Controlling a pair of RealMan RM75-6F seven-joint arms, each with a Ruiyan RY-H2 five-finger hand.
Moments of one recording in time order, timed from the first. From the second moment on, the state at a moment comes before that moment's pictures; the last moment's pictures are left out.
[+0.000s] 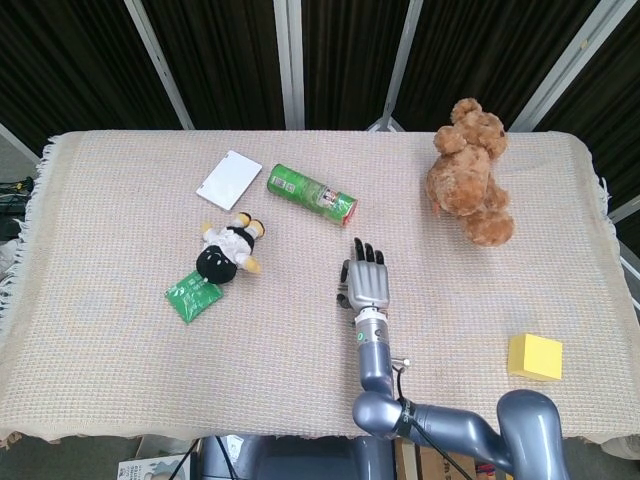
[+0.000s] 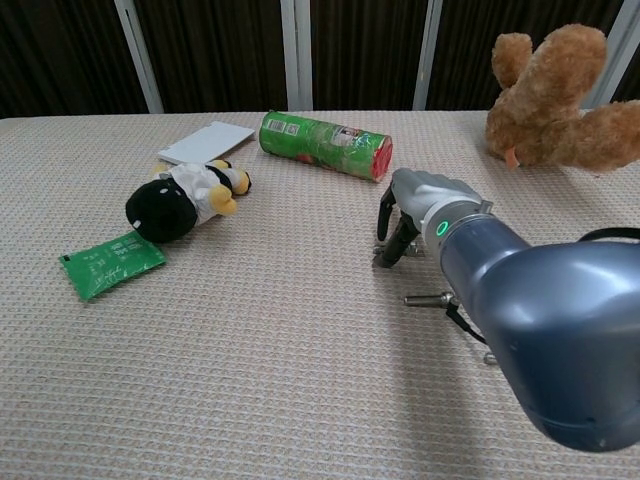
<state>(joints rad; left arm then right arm) 0.04 -0.90 -0.05 -1.69 1.43 1.55 -0.25 0.89 -2.03 0.46 -1.32 -0.54 1.27 -0.82</state>
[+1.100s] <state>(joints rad) 0.05 -0.89 -0.05 -1.69 1.42 1.55 -0.24 0.90 -2.03 0.47 -1.29 -0.50 1.24 -0.85</state>
